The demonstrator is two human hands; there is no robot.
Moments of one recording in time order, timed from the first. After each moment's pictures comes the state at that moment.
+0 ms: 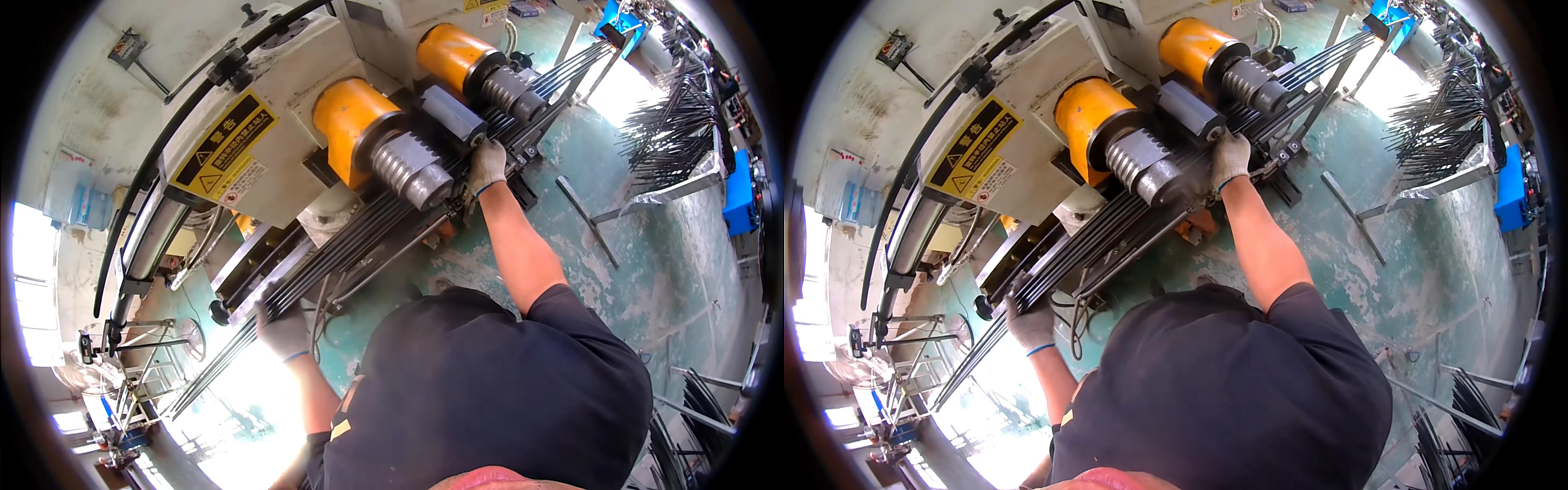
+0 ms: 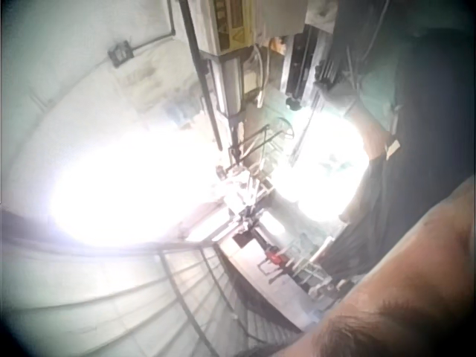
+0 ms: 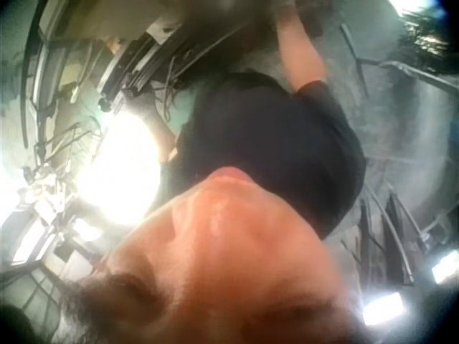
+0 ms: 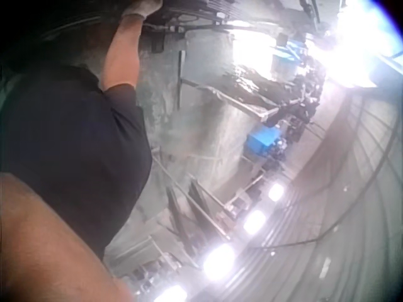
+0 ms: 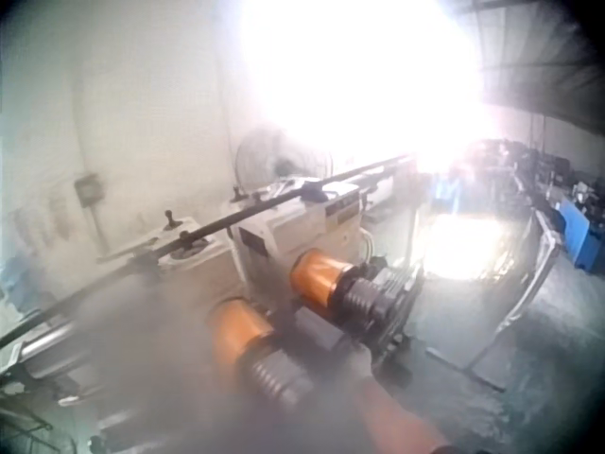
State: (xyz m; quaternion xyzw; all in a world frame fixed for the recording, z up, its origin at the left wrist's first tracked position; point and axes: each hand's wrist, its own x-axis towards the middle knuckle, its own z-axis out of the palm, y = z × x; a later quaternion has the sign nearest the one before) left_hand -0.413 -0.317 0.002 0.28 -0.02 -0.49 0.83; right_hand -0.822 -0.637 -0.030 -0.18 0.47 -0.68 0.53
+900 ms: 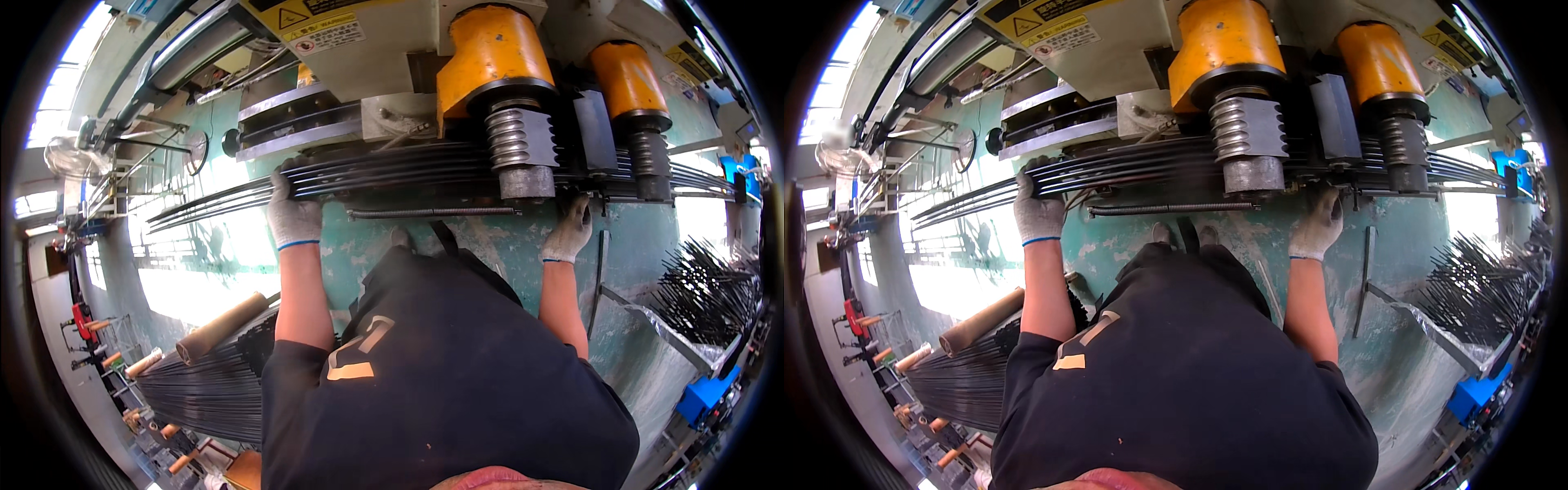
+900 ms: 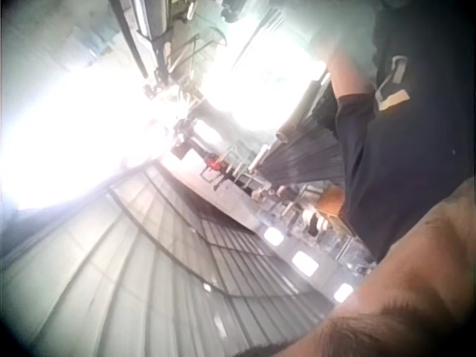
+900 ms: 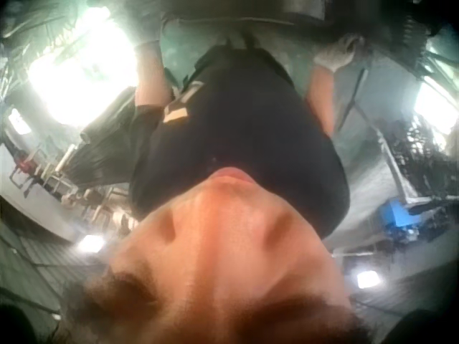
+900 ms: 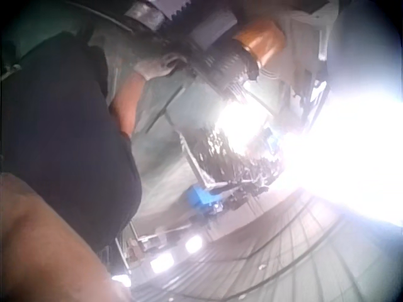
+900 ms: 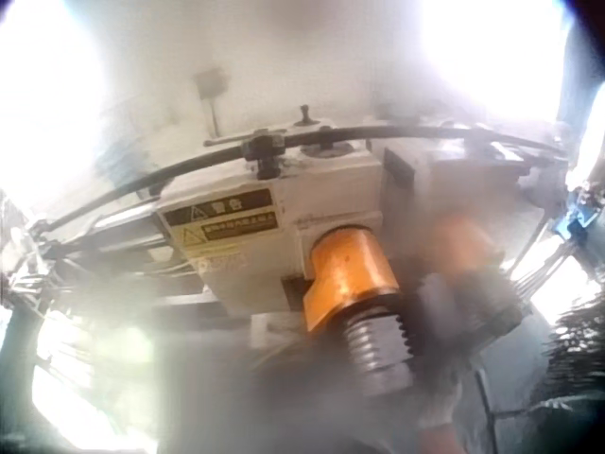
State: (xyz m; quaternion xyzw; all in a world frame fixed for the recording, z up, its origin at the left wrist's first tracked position) left_hand -0.457 -0.350 0.006 0.37 0.13 -0.26 0.88; right_hand -0.880 -0.566 -0.064 -0.28 0.52 -0.58 0.55
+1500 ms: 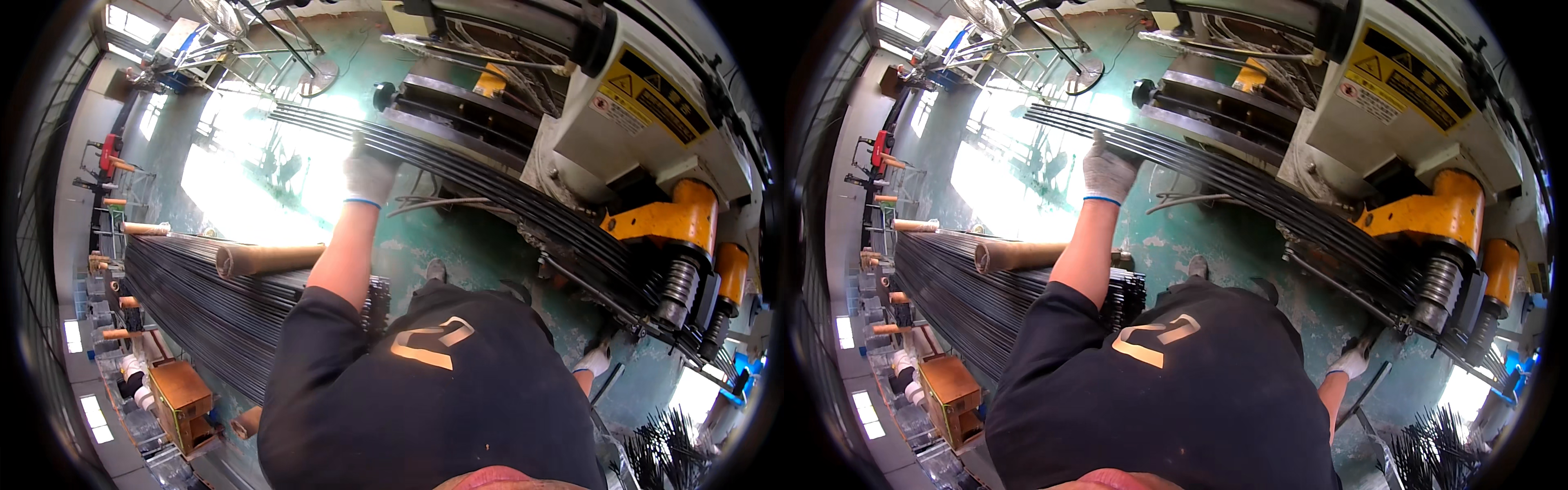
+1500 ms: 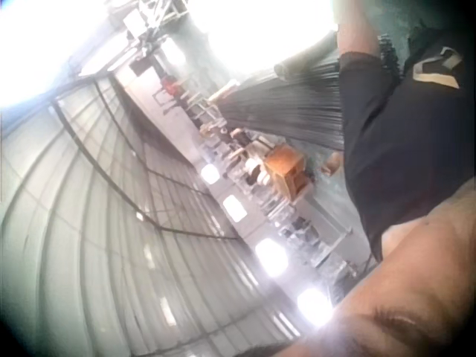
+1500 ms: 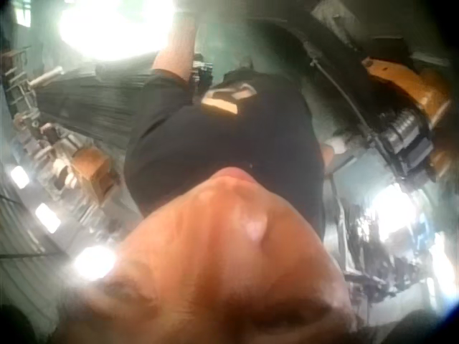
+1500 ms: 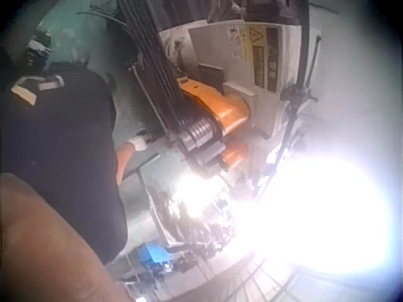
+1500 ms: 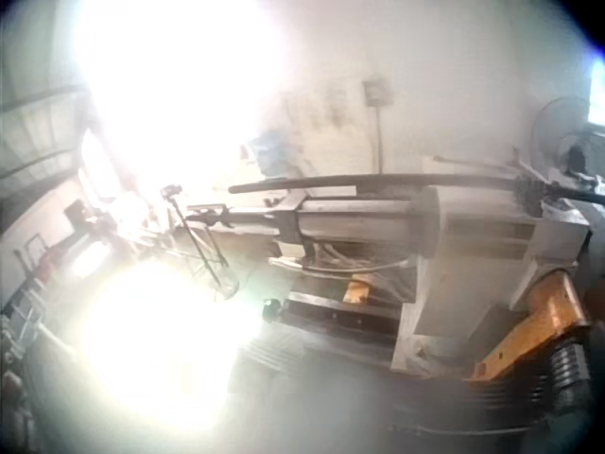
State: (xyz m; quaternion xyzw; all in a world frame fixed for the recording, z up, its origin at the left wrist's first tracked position) left_hand -0.240 -0.153 -0.045 0.55 -0.17 -0.14 0.81; right_hand -0.887 -0.474 -0.192 -0.42 0.74 -0.35 0.38
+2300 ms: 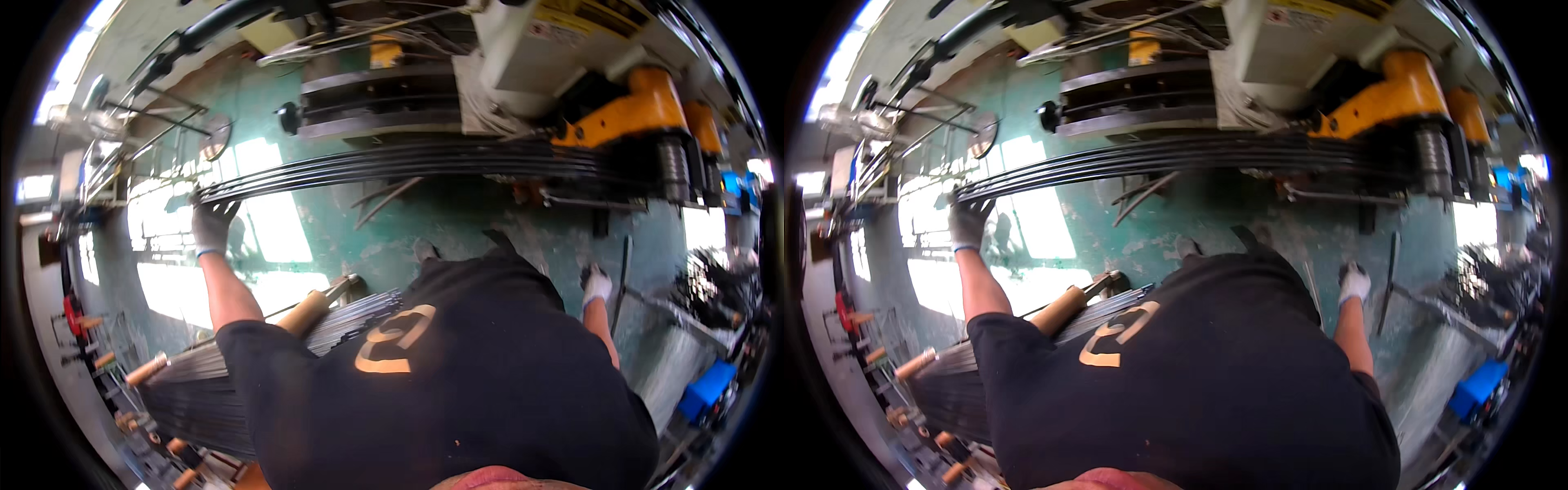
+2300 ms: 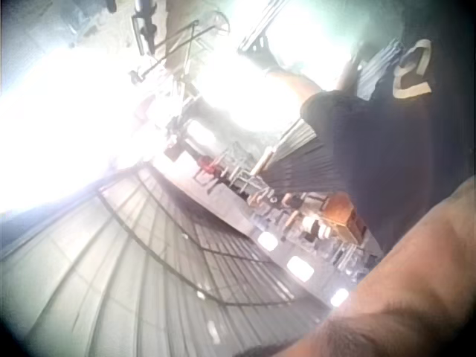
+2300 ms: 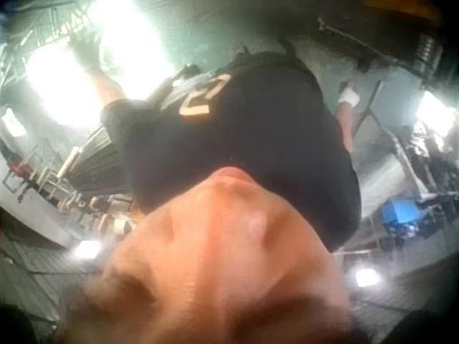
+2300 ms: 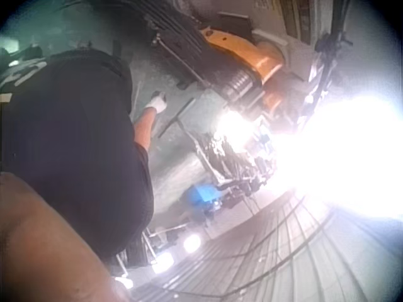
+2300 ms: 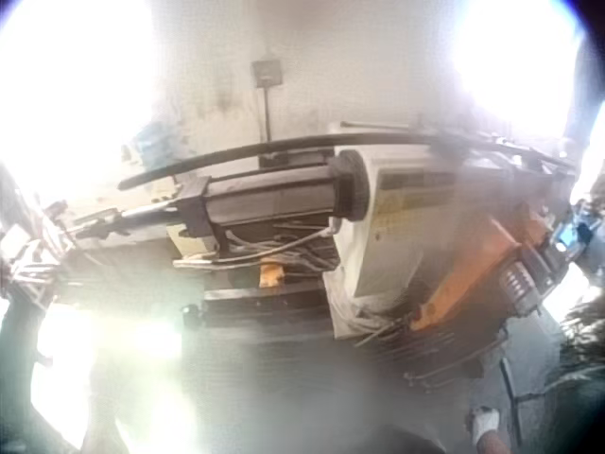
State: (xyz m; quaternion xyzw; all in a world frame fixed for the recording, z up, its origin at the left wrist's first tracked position) left_hand 0.001 0.033 -0.002 0.59 -0.01 -0.30 0.76; right_hand -0.869 -0.352 -0.190 -0.30 0.78 -0.31 0.45
